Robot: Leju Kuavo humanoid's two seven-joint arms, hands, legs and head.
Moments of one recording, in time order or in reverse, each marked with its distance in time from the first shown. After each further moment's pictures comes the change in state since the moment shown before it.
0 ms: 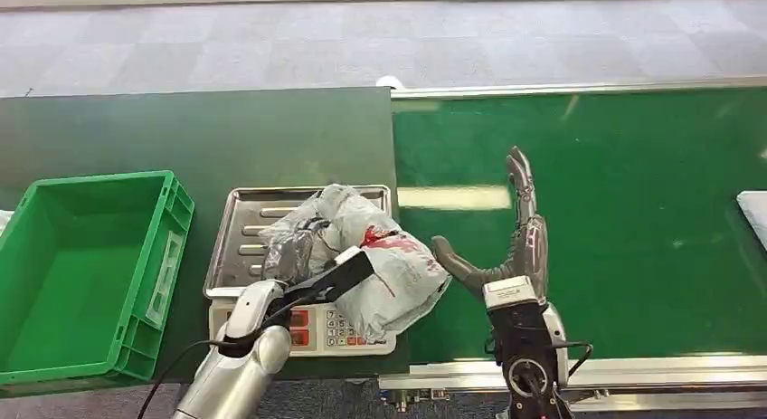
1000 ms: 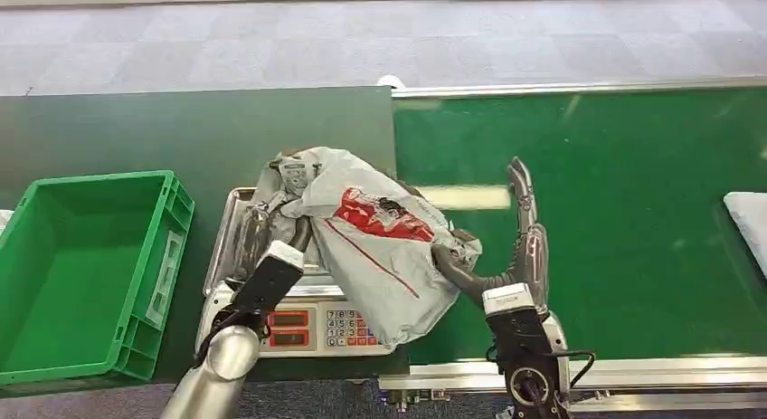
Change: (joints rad) left arm 0.108 0.021 0.021 -0.333 0.540 0.228 -0.470; right arm 0.030 -0.013 -0.002 -0.003 0.008 -0.013 0.007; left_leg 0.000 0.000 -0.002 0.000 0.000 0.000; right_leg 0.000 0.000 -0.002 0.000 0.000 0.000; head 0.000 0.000
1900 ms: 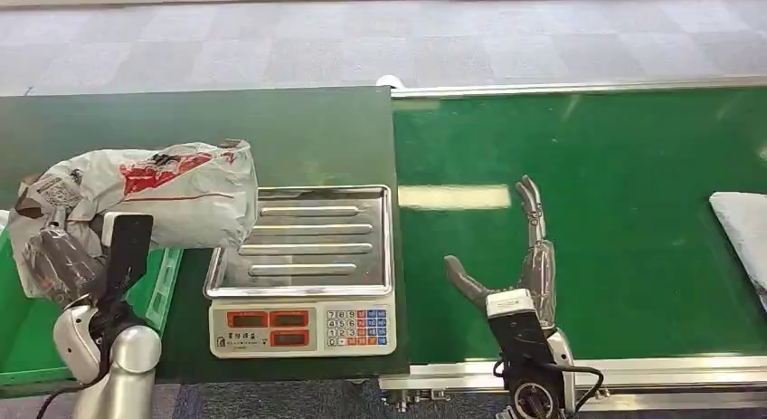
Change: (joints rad) left arm 0.046 0.062 0.507 -0.077 -0.422 0.300 0.383; right arm 0.063 -0.003 -0.026 -0.016 0.040 -0.028 0.049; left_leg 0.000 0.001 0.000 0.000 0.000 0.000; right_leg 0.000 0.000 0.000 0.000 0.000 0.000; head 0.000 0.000
